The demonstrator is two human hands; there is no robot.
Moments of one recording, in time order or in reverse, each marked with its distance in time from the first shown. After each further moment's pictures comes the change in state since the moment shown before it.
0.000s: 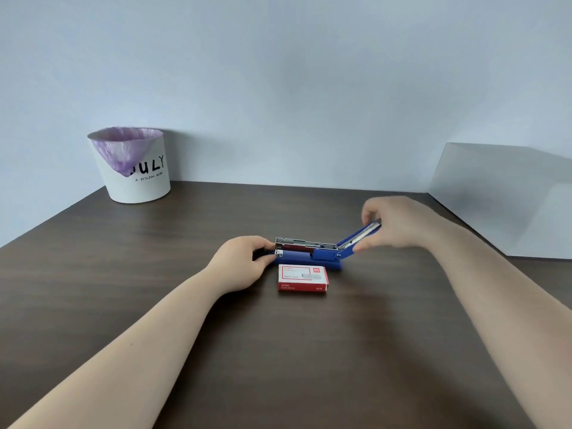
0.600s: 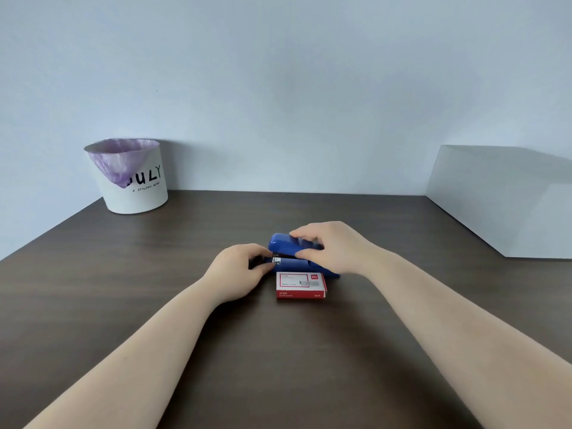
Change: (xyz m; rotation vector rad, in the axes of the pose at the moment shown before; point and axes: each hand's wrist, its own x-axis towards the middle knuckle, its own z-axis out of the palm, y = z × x) left_hand -0.001 -0.001 -0.001 0.017 0.003 -0.007; right_hand 0.010 -0.060 0.050 0.271 -0.028 -0.273
